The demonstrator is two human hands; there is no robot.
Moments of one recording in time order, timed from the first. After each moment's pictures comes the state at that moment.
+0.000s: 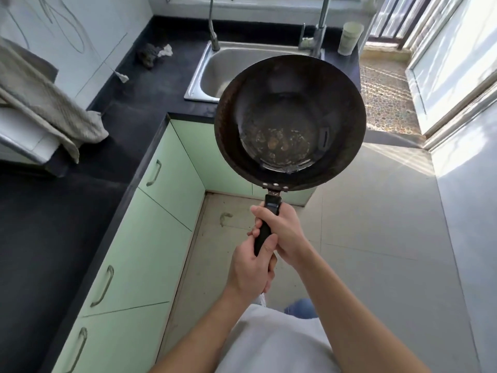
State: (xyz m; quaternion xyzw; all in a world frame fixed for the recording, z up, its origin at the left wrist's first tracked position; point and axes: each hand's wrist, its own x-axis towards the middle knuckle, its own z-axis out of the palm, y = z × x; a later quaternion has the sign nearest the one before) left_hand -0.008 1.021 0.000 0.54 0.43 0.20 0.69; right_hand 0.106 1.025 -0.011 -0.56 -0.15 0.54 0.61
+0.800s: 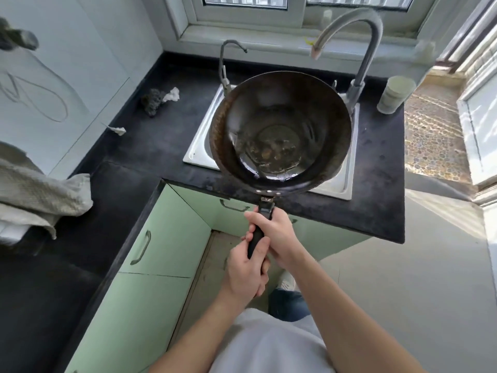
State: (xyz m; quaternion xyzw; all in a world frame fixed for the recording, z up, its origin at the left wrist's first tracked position) left_hand 0.174 1.264 -0.010 0.52 0.51 0.24 0.65; right_hand 0.286 1.284 -0.032 -0.53 -0.18 0.59 0.57
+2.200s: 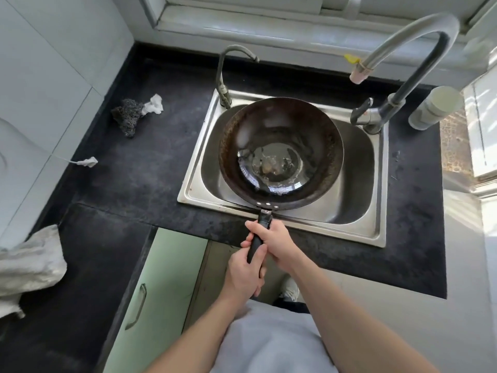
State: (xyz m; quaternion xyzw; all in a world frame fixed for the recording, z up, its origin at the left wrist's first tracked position) left_hand 0.202 1.444 -0.078 0.51 0.54 0.11 0.66; right_hand 0.322 1.446 -0.097 -0.60 -0.10 0.64 0.48
